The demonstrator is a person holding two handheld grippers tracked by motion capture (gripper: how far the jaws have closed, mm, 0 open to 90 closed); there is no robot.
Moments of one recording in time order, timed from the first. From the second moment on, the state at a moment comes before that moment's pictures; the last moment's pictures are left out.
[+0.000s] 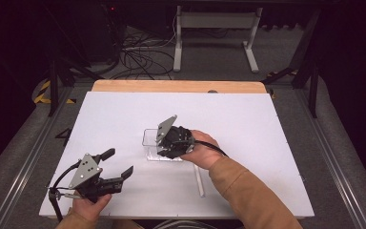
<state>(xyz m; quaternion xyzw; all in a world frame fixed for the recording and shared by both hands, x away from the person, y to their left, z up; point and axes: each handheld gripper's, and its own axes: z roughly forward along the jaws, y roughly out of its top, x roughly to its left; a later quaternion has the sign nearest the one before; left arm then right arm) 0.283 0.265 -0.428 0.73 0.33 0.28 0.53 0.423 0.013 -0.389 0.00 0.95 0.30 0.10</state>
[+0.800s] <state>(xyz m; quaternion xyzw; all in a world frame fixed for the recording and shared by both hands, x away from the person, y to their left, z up) 0.284 0.276 -0.428 0.72 0.34 0.29 0.53 0.400 -0.040 -0.342 0.10 0.87 0.45 0.15</state>
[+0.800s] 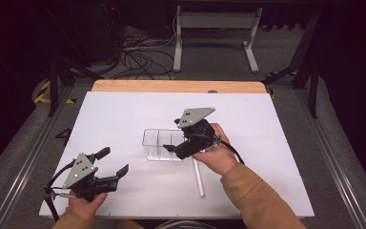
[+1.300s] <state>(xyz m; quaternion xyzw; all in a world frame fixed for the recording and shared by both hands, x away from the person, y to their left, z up) 0.282 0.277 -0.430 0.72 0.34 0.28 0.53 0.385 -0.065 -0.334 0.09 0.84 0.51 0.14</state>
